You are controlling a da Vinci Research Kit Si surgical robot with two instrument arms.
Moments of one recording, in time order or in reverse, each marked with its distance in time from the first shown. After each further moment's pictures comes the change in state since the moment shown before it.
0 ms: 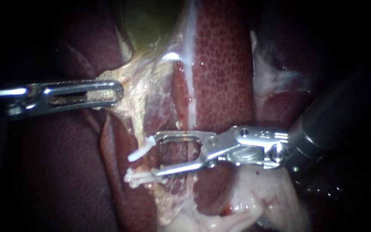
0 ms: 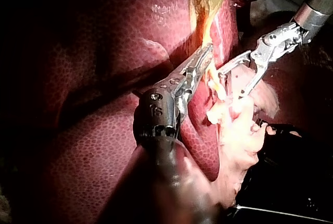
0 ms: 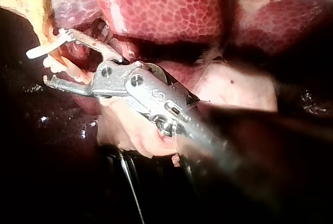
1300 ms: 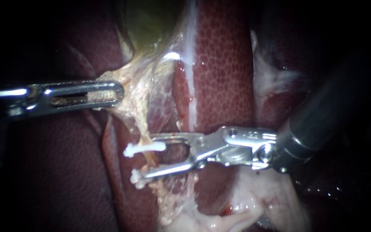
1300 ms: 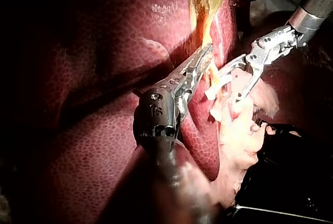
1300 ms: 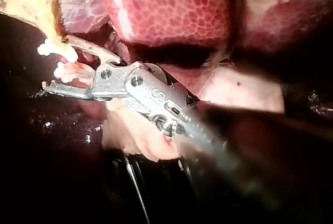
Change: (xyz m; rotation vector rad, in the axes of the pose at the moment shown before) right arm 0.000 0.001 -0.001 0.015 0.000 0.036; left arm 0.000 0.000 0.000 -0.002 -0.001 -0.001
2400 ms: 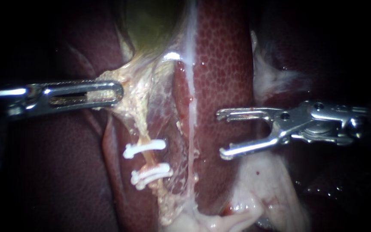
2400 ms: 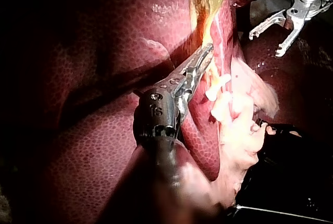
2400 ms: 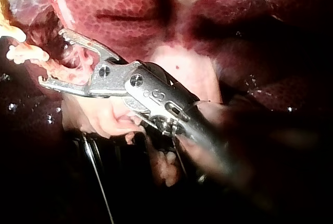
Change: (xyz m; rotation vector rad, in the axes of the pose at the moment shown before) right arm 0.006 -0.003 -0.014 -0.028 0.010 -0.055; left arm 0.000 0.000 0.000 0.001 0.001 0.001
